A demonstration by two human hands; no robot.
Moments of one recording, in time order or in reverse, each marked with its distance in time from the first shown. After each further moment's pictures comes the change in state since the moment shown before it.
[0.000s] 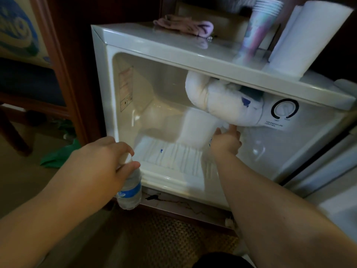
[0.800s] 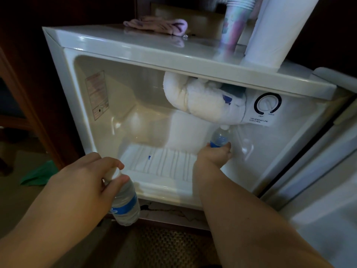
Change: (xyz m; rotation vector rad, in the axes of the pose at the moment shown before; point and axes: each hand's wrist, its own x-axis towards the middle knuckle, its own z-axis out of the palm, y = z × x) left_hand 0.001 0.013 0.020 -0.103 0.046 0.035; right_hand 0.007 0.046 0.035 0.374 0.221 0.271
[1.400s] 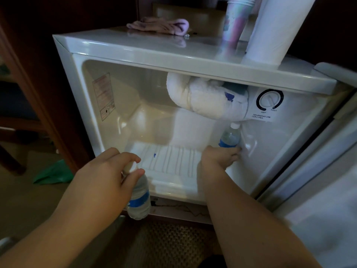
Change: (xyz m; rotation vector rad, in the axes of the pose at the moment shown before) left_hand 0.004 0.022 -0.002 -0.049 -0.004 -0.017; right_hand -0.024 -0.015 -0.023 -0.098 -0.046 0.175
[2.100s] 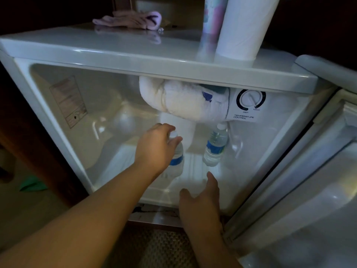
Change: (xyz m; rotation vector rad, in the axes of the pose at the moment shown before) left_hand 0.135 0.076 0.130 -0.263 0.065 -0.072; right_hand -0.095 0.022 -0.136 -0.135 -0.570 -0.119
